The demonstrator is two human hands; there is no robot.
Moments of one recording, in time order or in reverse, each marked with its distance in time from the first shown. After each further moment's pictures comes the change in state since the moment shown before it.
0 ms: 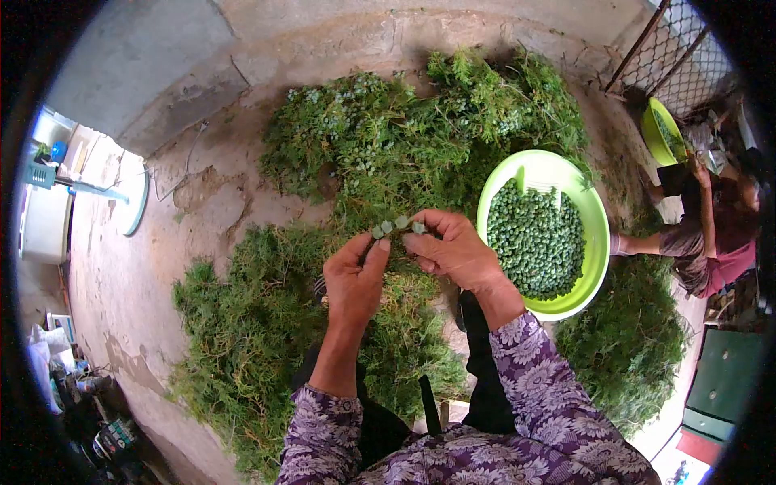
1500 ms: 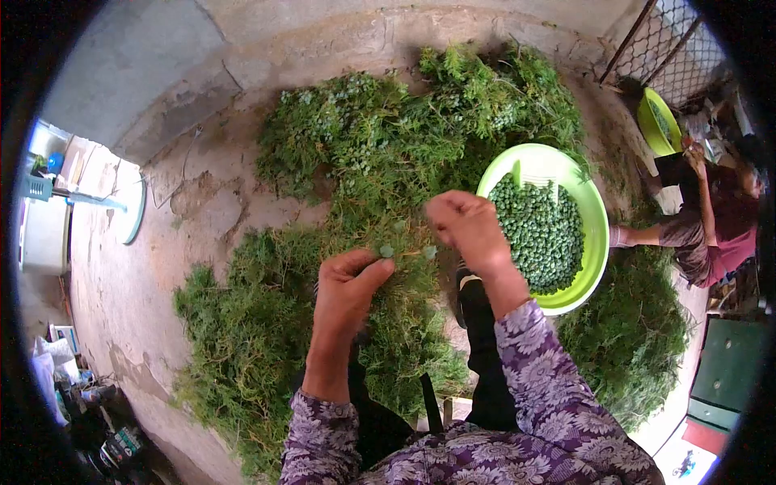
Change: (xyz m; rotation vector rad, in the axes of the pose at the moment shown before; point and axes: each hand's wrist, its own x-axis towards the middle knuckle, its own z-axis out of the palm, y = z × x) left_hand -0.006 0.019 -0.014 -0.074 -0.242 -0.149; right_hand 0.007 0.002 -0.026 -0.240 0.275 -0.260
